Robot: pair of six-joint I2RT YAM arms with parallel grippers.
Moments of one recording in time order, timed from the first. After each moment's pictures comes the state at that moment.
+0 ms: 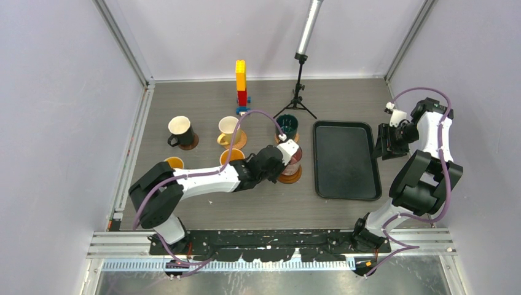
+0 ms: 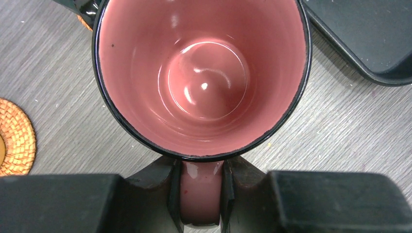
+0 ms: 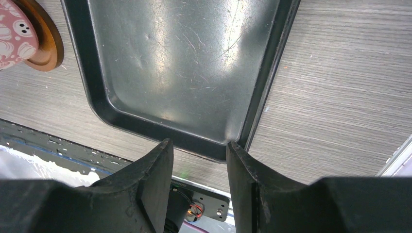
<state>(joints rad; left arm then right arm) -1.02 1.61 0.96 0.01 -0.22 -0.07 -0.50 1.64 1.39 -1.24 -0.40 -0.50</state>
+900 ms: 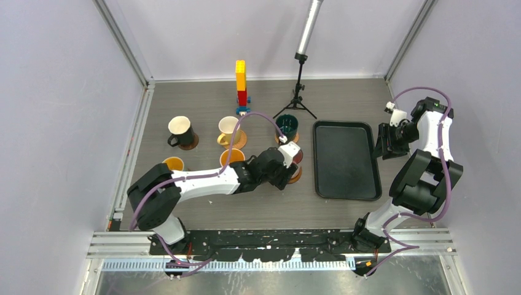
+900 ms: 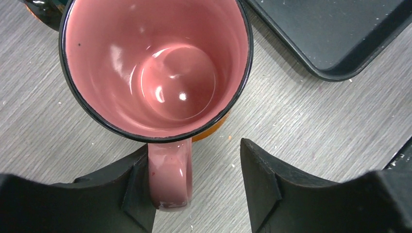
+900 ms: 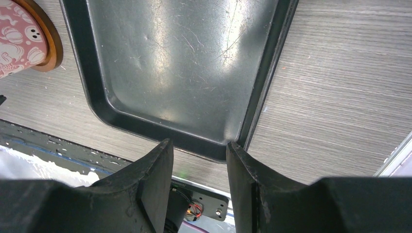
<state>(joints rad) -1.05 1.60 0.95 0.00 -0.15 -0.18 -0.49 1.64 1.40 -1.24 -0.40 -0.50</state>
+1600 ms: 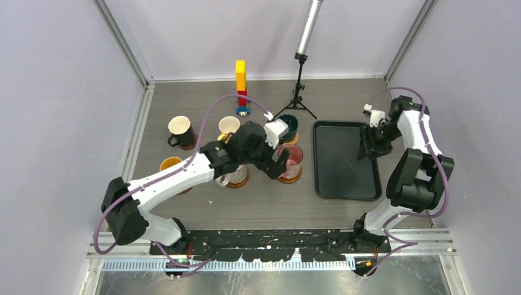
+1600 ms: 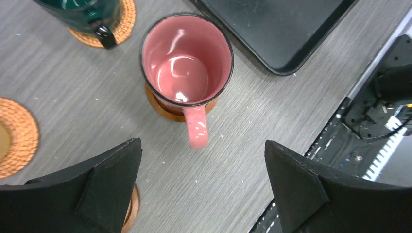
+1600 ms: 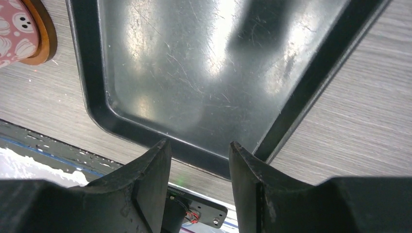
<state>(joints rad) -0.94 1.40 1.12 -0.36 0.05 -0.15 -0.34 1.65 1.34 -1.18 -0.36 -0.46</state>
